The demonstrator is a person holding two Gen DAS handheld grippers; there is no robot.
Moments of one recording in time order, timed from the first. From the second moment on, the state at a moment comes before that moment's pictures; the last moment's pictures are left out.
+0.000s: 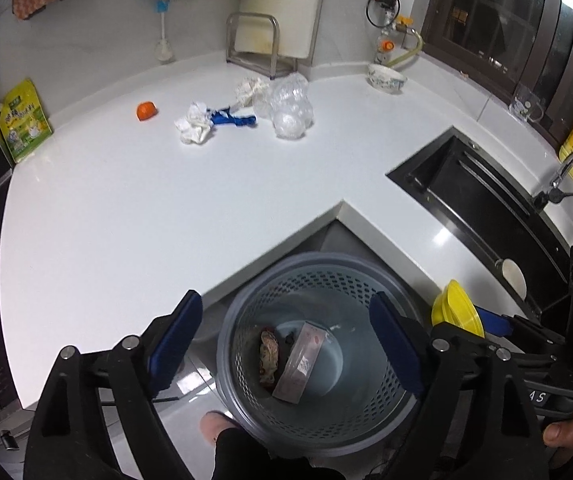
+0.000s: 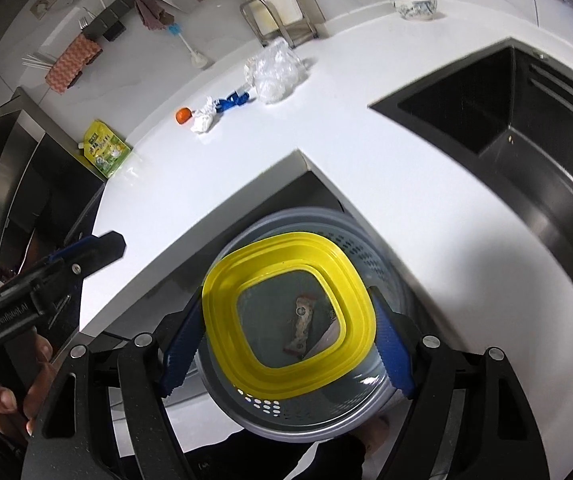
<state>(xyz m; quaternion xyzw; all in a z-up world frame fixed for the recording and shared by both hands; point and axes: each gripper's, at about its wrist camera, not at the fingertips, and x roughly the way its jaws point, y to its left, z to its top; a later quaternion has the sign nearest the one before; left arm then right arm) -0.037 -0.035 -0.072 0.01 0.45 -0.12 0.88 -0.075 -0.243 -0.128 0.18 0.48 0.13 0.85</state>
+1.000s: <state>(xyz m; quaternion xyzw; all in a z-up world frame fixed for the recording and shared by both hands) 0.059 0.014 -0.060 0.00 0.45 -0.12 0.89 -0.016 -0.183 -0.135 0.11 0.50 0.12 0.85</state>
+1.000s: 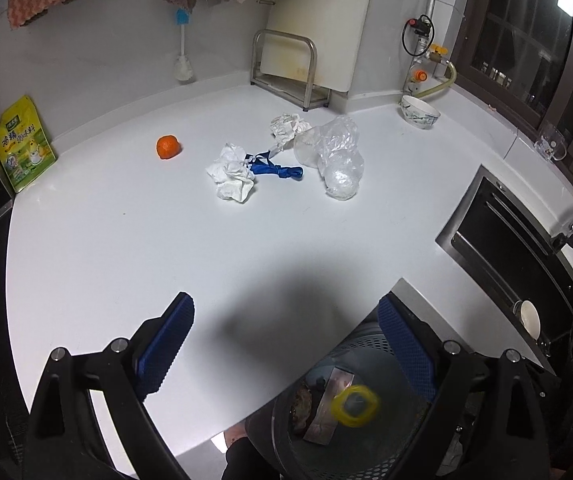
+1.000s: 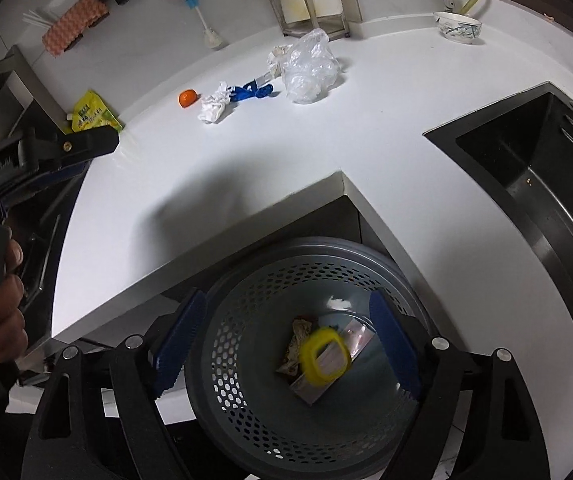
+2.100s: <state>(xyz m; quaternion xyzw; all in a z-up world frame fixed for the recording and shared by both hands) 0.240 0.052 -0.112 -0.01 0.44 -0.09 0.89 0.209 -0.168 -0.124 0.10 0.42 0.03 0.90</state>
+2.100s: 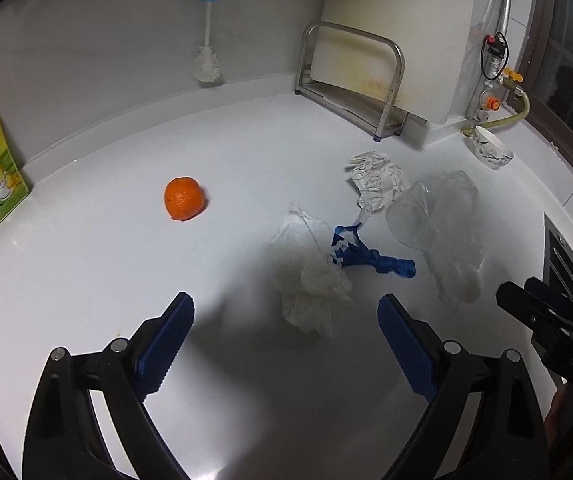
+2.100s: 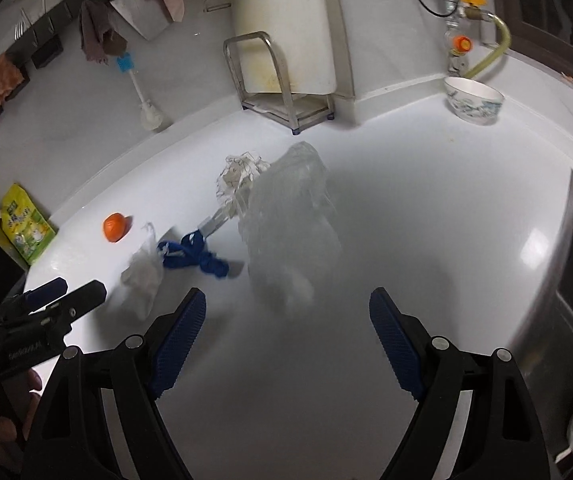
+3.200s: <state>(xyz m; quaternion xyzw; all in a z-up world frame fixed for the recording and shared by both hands) 0.279 0.044 -0.147 -0.01 0.47 -0.09 0.88 0.259 -0.162 -0.146 0.09 0.43 0.03 0.90</state>
